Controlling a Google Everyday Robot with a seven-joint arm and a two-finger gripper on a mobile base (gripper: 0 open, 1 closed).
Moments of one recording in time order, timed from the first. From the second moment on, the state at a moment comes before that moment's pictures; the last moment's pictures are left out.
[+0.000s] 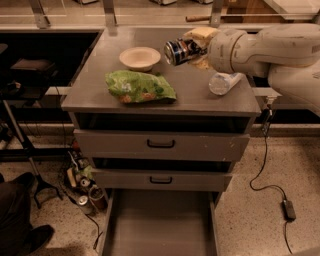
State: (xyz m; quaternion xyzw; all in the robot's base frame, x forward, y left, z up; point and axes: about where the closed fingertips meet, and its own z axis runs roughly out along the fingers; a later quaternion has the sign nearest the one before) arm 0.688 -0.096 0.971 -0.72 0.28 -0.29 0.56
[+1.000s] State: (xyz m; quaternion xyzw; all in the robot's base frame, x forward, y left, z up) arm 0.720 -0.136 0.960 -0.73 0.37 -0.34 0.47
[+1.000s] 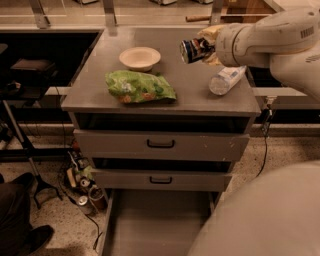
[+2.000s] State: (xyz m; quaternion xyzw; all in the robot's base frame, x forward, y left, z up) arm 0.734 -0.104 0.947 -0.72 0.39 -0.33 0.47
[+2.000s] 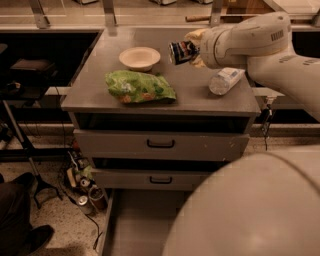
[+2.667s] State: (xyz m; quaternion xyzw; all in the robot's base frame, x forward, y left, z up) arm 0.749 -0.099 0.945 -0.71 0.41 -0.34 0.46
